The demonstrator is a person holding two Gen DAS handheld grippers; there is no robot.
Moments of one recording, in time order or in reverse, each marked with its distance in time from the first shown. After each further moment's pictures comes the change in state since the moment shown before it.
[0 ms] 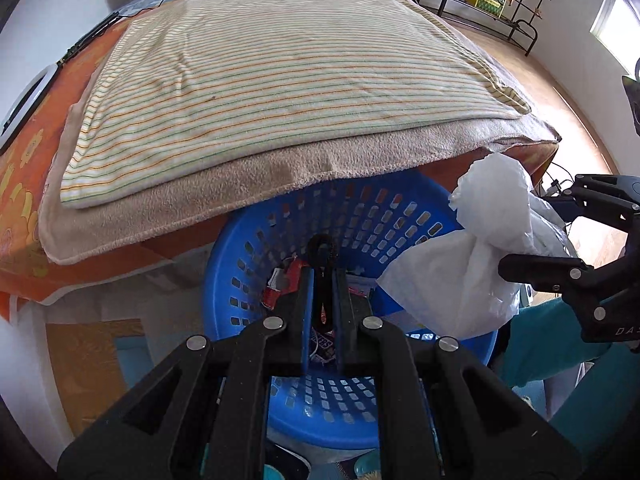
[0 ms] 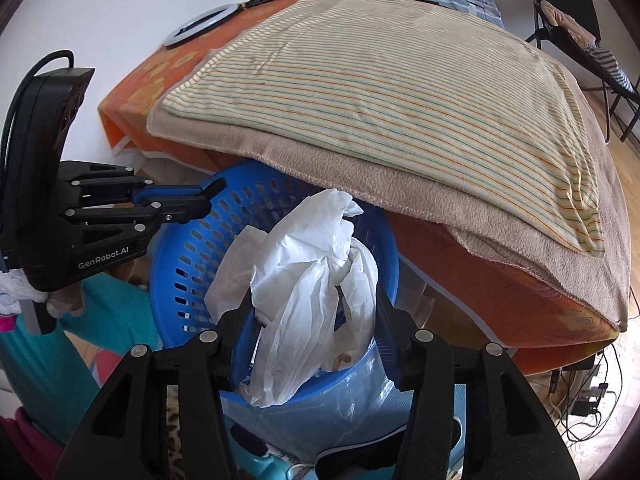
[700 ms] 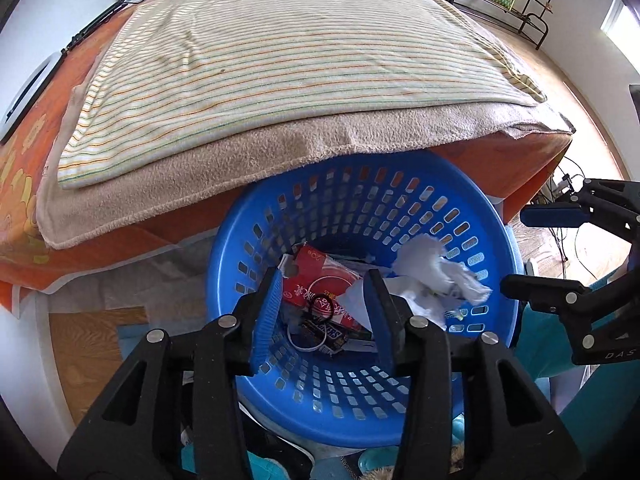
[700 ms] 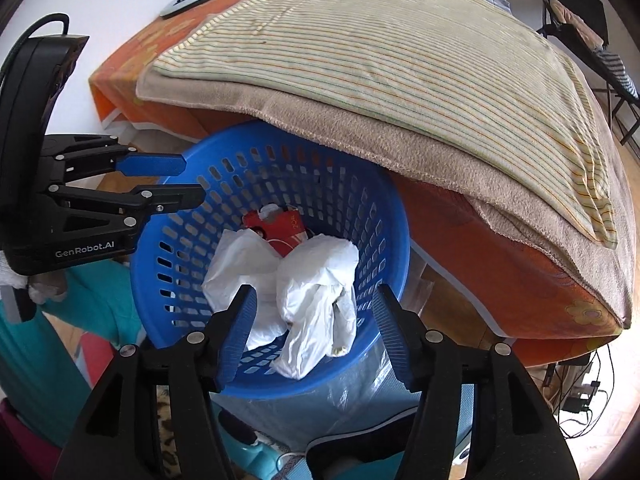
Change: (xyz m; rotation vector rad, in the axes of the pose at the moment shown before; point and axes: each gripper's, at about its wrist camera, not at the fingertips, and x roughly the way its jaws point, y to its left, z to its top) left arm 0.011 0.007 -0.006 -0.016 0.035 0.031; right arm 0.028 0.013 -0.001 -0.032 0.077 -0.039
